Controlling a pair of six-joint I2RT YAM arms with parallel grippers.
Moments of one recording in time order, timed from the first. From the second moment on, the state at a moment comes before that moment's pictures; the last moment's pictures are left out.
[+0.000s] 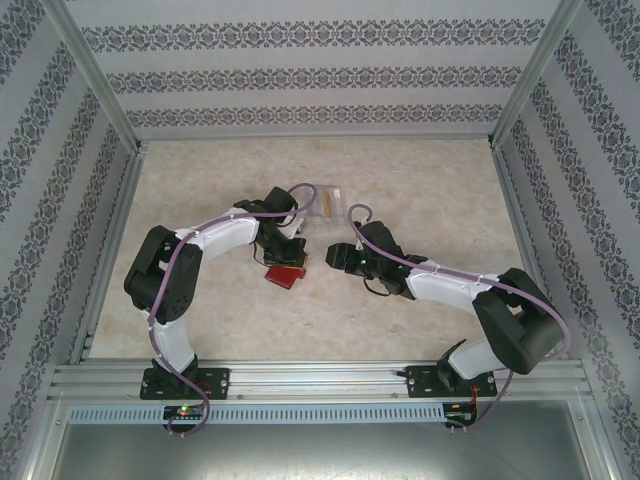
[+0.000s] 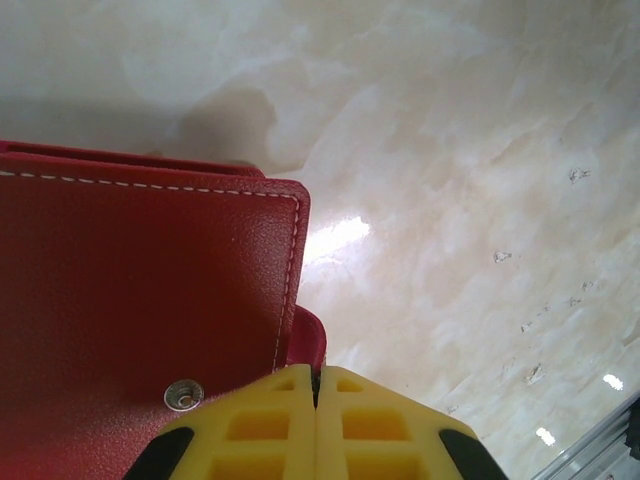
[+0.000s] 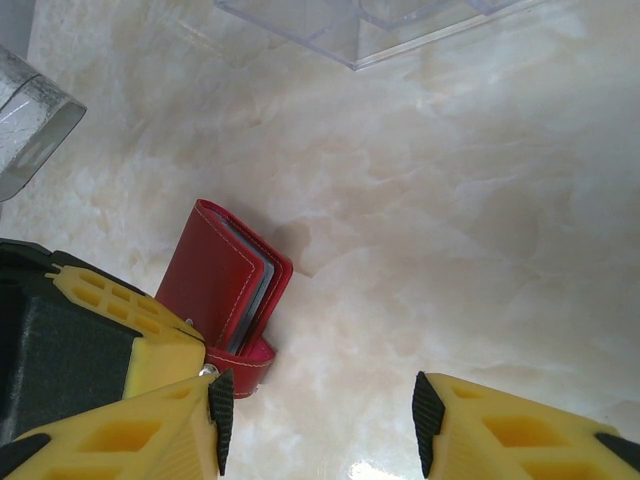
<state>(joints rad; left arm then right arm) -0.50 1.84 1.24 -0.72 0.44 -0.34 0.63 1.46 0.64 0.11 -0.17 0.81</state>
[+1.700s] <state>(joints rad) -0.39 1.80 1.18 -0.70 0.51 -0.32 0.61 1.92 0.88 0.33 -0.53 1.03</state>
